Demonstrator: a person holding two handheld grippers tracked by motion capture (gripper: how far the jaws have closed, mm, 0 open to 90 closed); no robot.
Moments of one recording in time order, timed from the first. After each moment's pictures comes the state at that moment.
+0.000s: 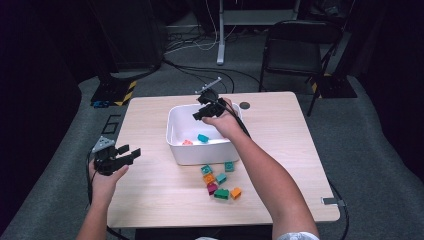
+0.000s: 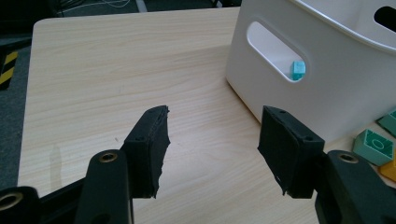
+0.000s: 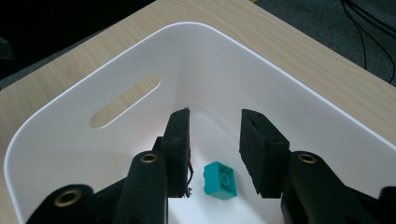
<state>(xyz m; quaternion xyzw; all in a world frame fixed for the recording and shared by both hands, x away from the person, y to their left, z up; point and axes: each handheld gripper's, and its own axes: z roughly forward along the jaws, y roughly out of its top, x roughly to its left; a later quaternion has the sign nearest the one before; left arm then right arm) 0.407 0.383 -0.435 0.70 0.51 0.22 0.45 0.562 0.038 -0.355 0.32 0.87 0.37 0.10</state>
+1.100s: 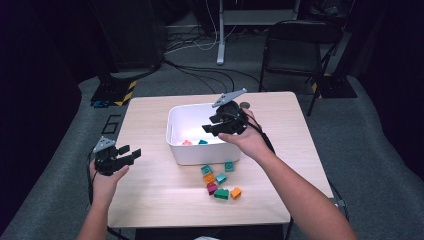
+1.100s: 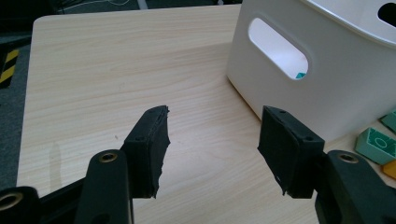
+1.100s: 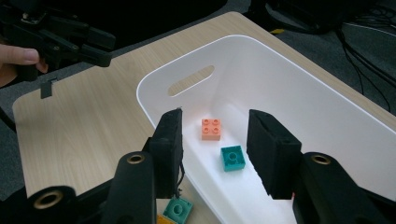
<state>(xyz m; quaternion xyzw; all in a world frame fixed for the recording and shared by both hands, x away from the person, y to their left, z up) 0.408 0.382 -0.437 0.70 0.51 0.22 0.44 0.463 -0.017 -0.313 0.26 0.86 0.43 0.12</state>
